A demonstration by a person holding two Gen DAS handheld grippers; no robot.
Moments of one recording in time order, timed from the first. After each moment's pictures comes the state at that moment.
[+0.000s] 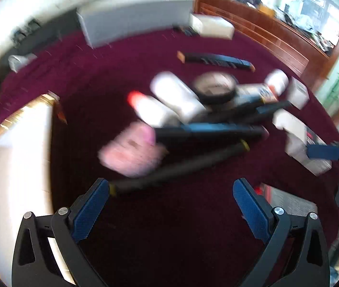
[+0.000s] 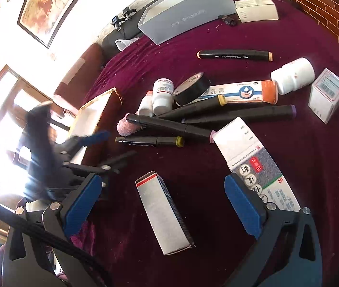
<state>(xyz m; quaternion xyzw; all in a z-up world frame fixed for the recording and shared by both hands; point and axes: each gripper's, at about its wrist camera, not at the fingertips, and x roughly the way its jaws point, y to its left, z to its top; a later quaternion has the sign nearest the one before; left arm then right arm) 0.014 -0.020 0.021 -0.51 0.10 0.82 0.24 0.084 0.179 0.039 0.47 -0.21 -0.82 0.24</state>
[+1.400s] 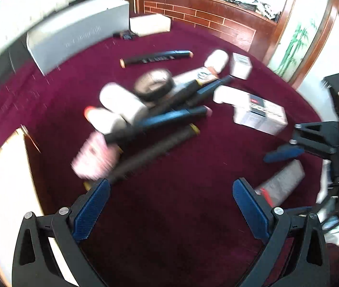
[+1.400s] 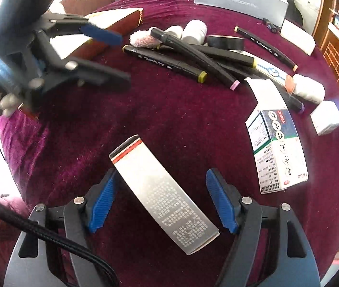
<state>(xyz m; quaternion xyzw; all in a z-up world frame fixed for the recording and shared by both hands) 0.027 -0.025 0.057 -0.47 0.21 0.79 0.35 0.124 0.132 0.007 0.52 0.08 -0.81 0.25</state>
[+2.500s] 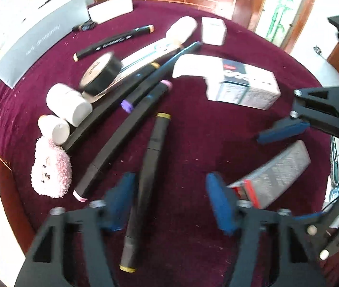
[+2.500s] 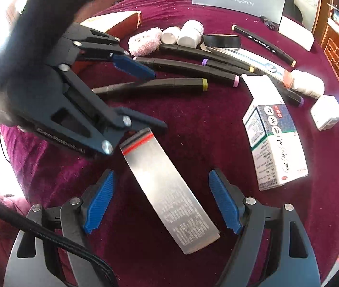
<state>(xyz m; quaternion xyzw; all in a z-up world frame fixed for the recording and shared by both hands) 0.056 0.023 0.036 -0.49 0.27 0.73 0.38 0.137 0.131 0.009 0.52 0.08 -0.81 0.25</state>
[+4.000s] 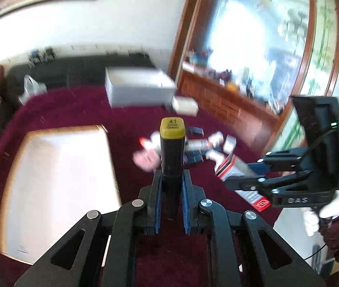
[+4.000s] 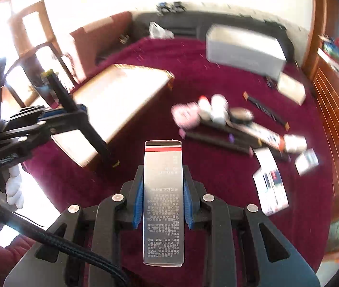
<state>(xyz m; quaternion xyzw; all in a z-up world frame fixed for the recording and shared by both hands) 0.167 -0.183 0.162 -0.30 -0.02 0.91 0.29 0.166 0.050 0.124 0.42 0.06 -0.87 0.25</state>
